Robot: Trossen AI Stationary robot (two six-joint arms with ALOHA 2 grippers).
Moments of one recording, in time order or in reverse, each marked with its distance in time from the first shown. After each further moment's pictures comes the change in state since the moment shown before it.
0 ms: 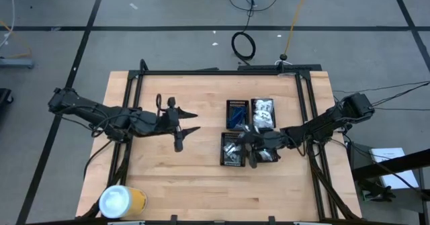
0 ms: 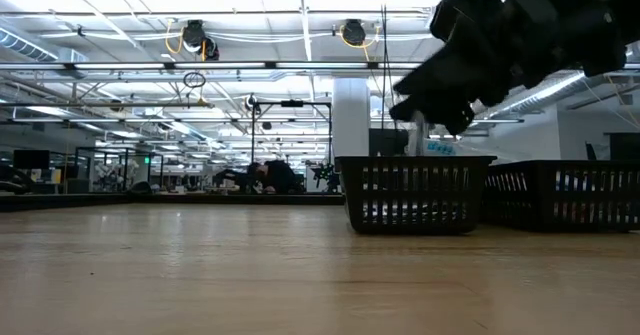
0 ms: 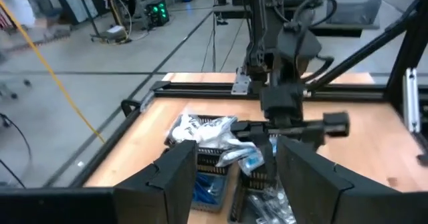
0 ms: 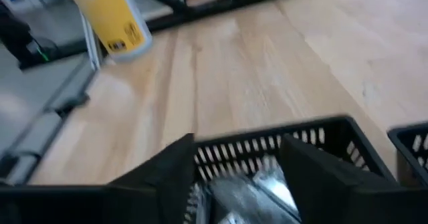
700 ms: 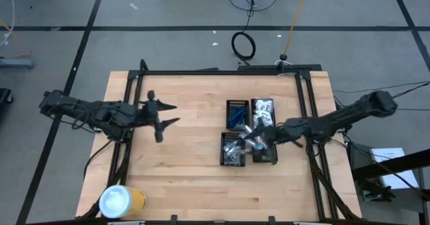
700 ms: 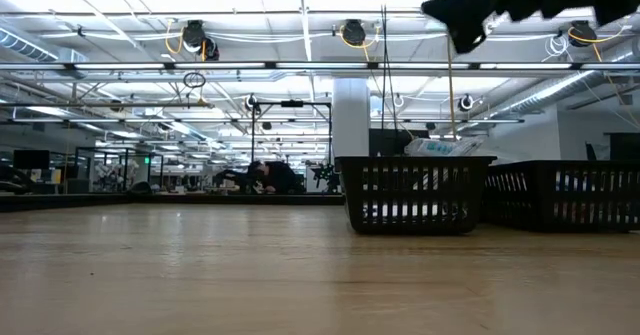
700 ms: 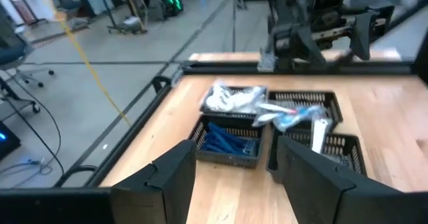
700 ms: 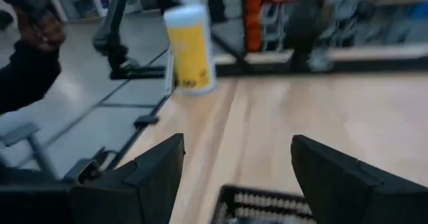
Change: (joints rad) left arm 0.052 -0.312 -0.177 -0.184 -0.004 0.018; right arm -0.028 -0.405 0.001 -0.219 -0.226 -0.223
